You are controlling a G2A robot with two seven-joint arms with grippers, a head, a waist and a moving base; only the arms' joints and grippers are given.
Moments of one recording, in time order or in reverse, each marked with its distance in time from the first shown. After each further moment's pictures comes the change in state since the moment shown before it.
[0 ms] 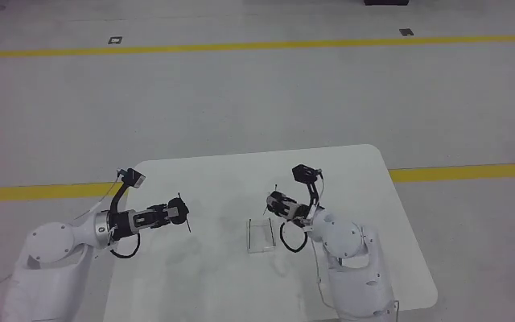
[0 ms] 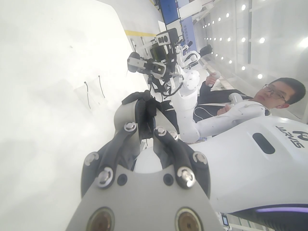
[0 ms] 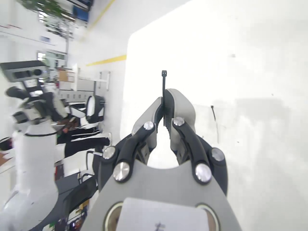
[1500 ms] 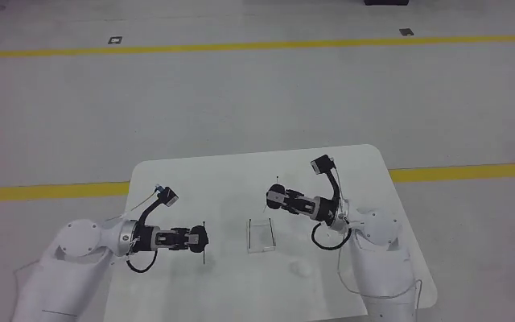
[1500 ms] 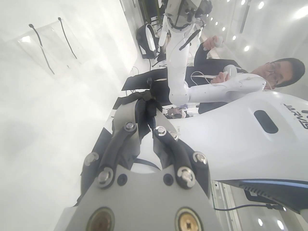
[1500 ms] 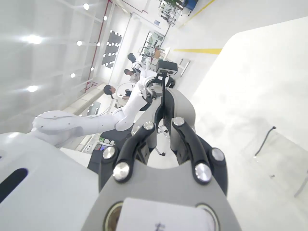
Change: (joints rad) left arm -0.069 0.135 0.298 0.059 -0.137 -0.008 -0.065; right arm 0.113 0.132 0.096 0.161 0.768 -0.322 0.258
